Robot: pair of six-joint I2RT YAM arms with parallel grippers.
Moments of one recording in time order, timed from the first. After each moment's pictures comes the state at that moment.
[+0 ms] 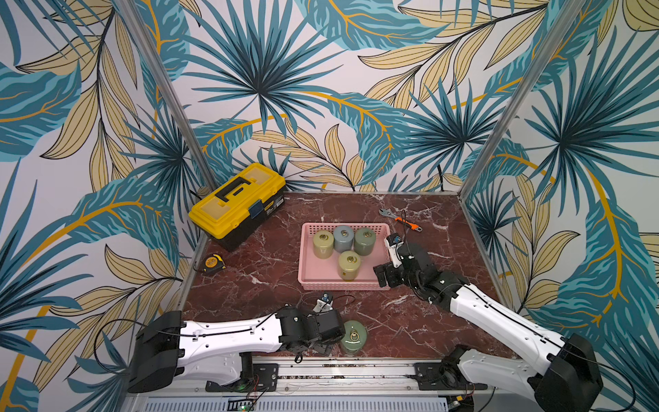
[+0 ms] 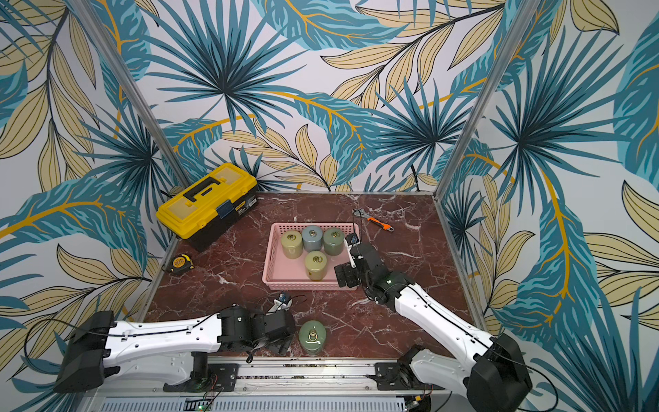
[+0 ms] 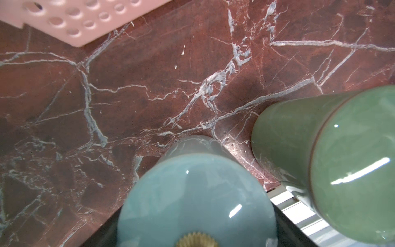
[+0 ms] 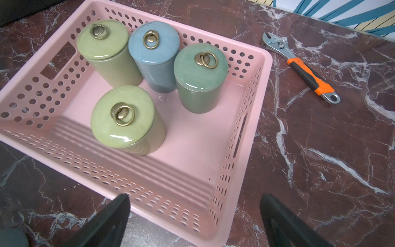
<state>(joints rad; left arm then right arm) -1.29 1.22 0.74 -0.80 -0.26 -0.86 0.59 1.14 0.79 -0.41 0.20 0.15</state>
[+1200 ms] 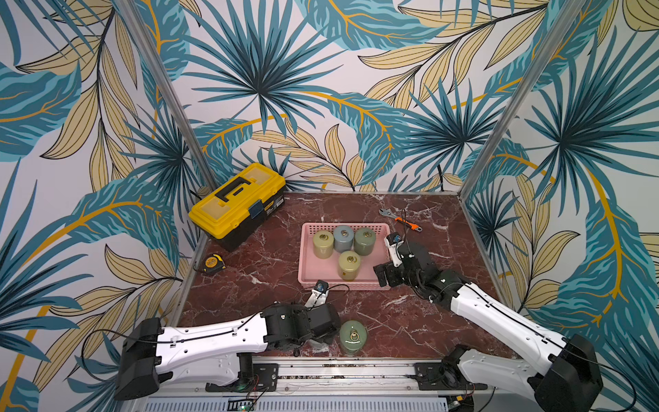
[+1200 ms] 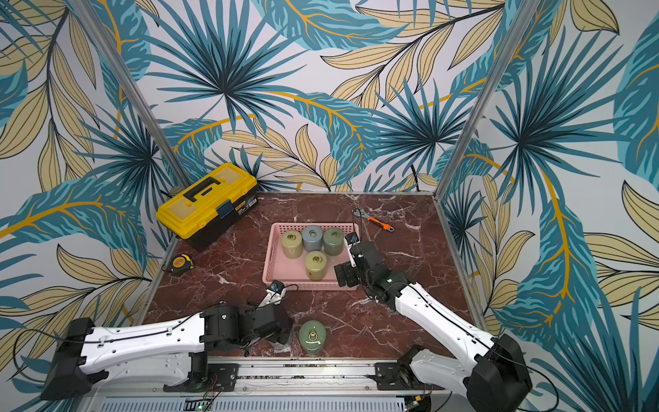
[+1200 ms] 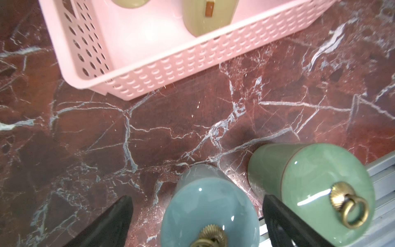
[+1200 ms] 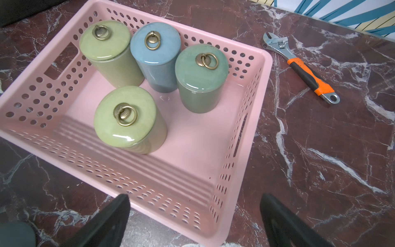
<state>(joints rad) -1.23 1.09 0.78 -0.79 -0.41 -0.81 0.59 1.14 0.83 -0.45 0.19 0.15</state>
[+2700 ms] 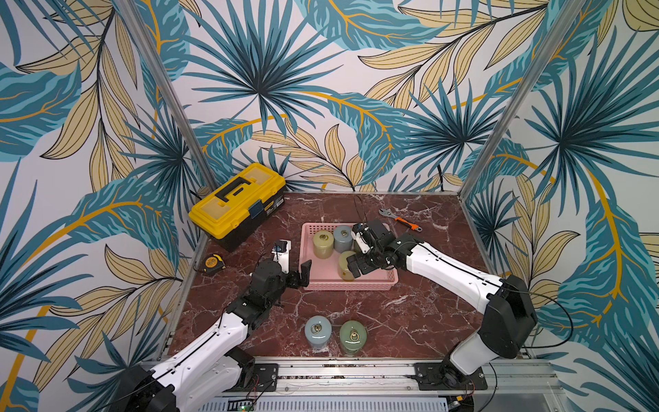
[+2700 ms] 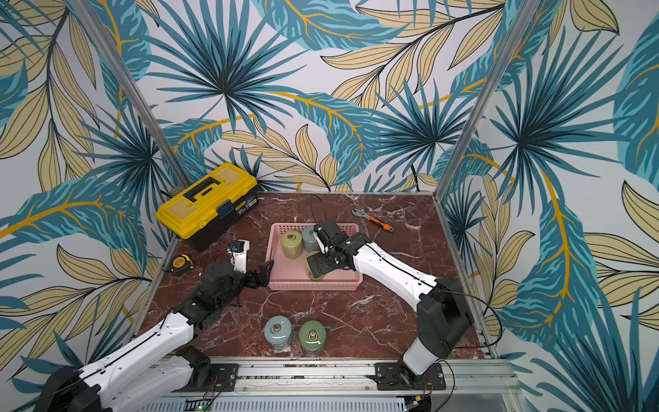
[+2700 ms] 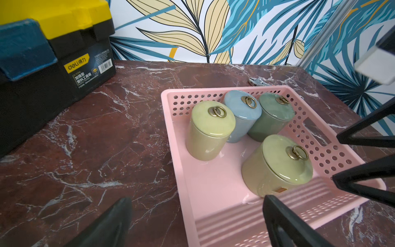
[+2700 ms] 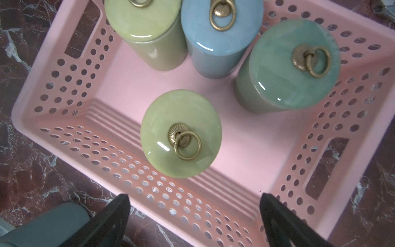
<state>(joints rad) -0.49 0.92 0.43 0.13 -0.12 -0.28 0.67 1.64 1.31 -0.75 0.06 0.20</state>
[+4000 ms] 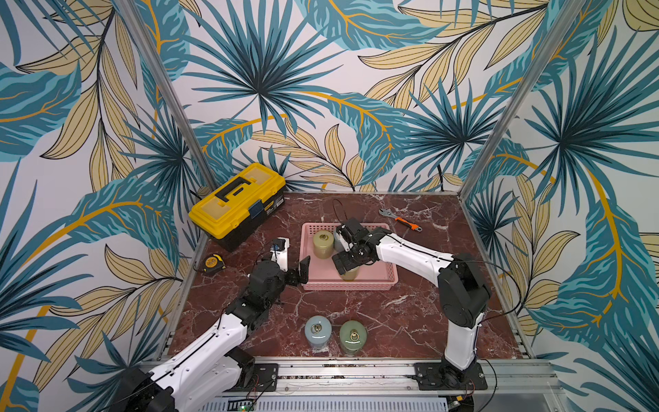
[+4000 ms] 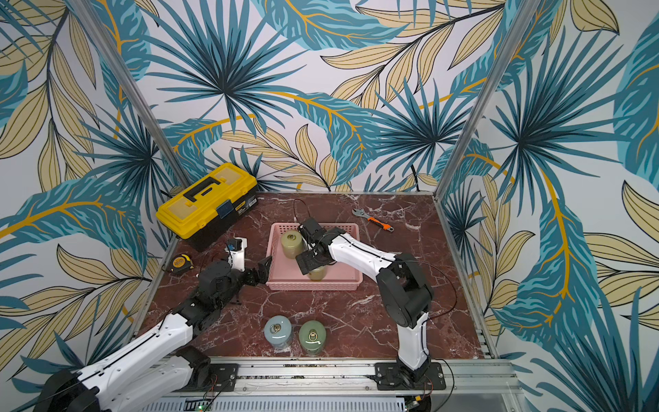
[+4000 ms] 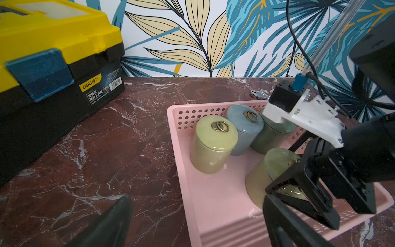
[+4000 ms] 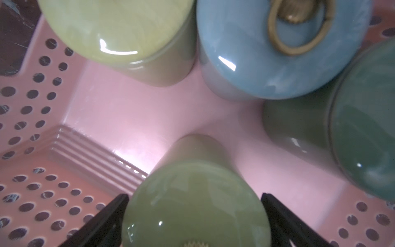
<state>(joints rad) -0.49 0.92 0.43 0.17 -0.14 -0.25 0.69 1.93 1.49 -0.73 0.07 0.20</state>
